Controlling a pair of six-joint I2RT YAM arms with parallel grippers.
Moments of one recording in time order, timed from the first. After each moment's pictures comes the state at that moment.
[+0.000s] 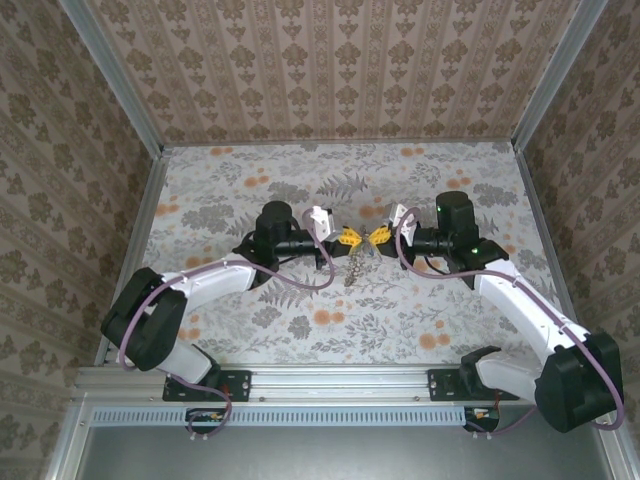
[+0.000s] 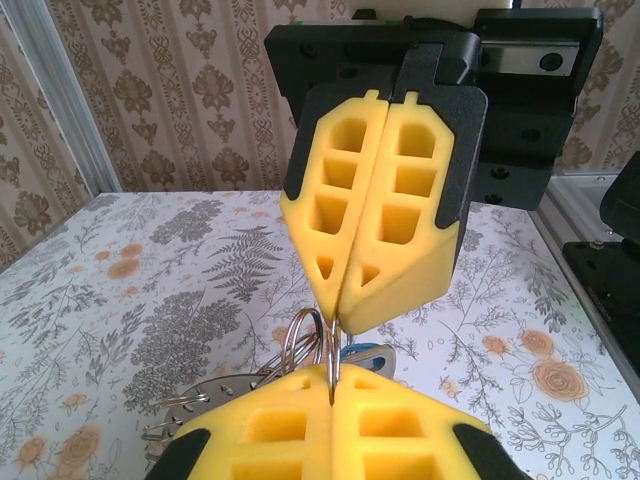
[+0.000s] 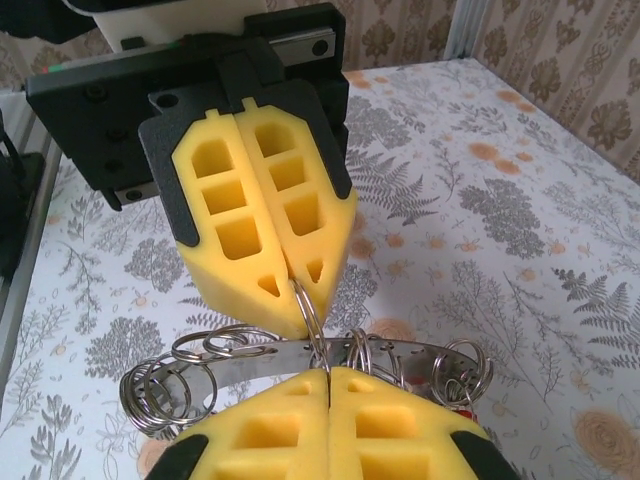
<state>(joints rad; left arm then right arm) -0.72 1.50 0.79 0.55 0.80 0.20 0.29 1.14 0.80 -0.21 -0.80 -0.50</state>
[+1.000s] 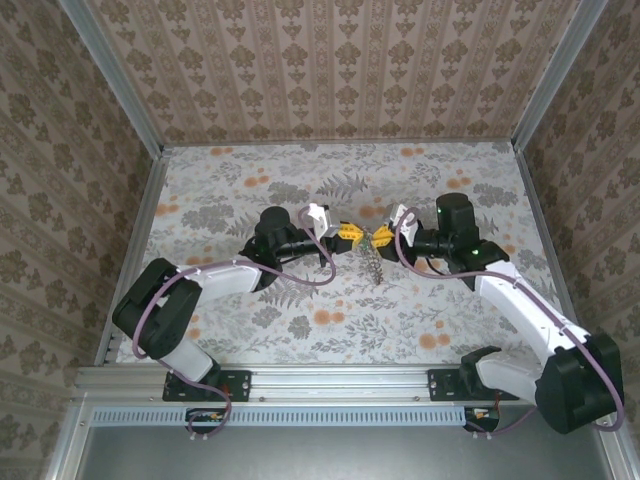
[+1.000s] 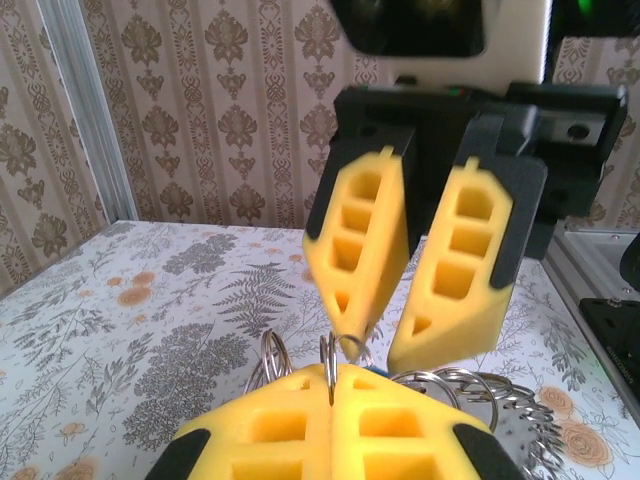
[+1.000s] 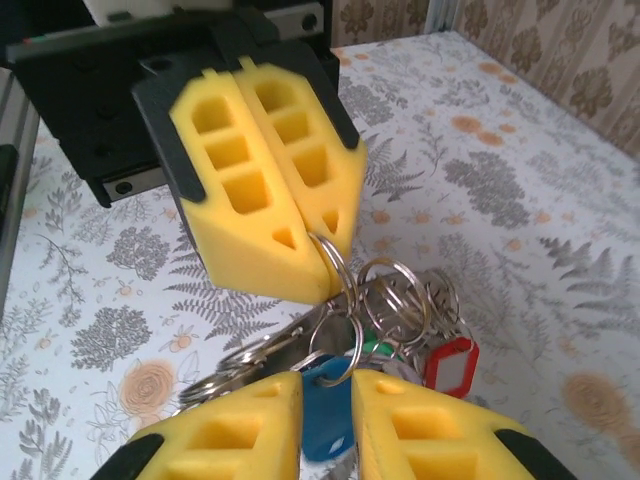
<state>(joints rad) -0.72 1.57 0.75 0.82 0.78 0.05 0.29 1.12 0.80 -0.23 -0.74 -0.50</state>
